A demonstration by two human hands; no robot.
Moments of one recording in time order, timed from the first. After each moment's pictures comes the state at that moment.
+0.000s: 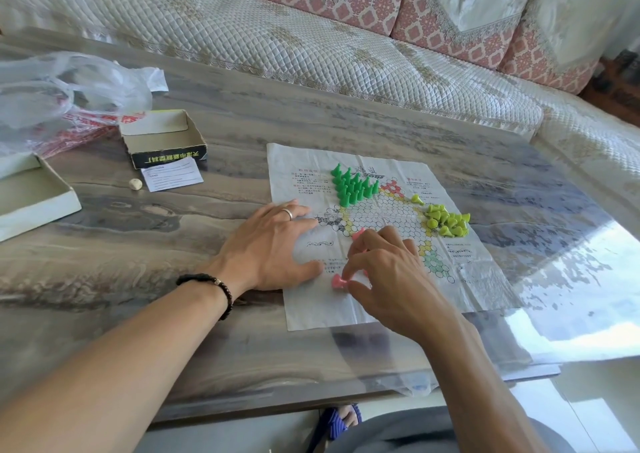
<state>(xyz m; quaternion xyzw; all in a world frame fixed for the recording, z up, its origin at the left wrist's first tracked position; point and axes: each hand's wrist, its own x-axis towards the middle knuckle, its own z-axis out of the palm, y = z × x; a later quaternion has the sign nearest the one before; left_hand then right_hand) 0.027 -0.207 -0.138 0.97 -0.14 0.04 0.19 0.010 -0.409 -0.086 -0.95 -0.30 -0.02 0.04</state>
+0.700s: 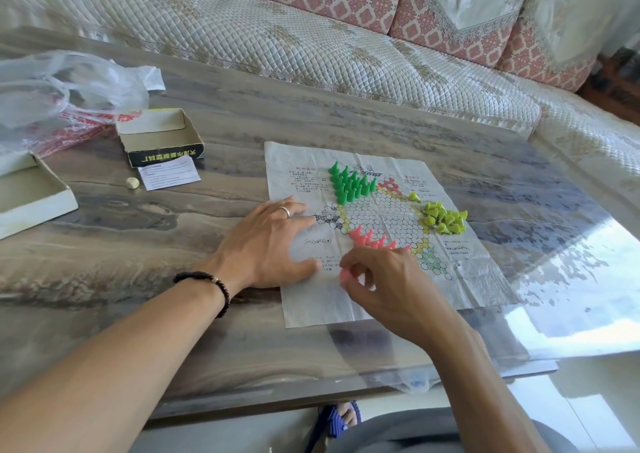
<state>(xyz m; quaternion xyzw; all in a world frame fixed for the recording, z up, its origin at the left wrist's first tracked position) 0.025 -0.207 -0.135 0.97 -0.14 0.05 0.20 0.002 -0.416 -0.087 -0.94 -0.30 -0.03 0.17</state>
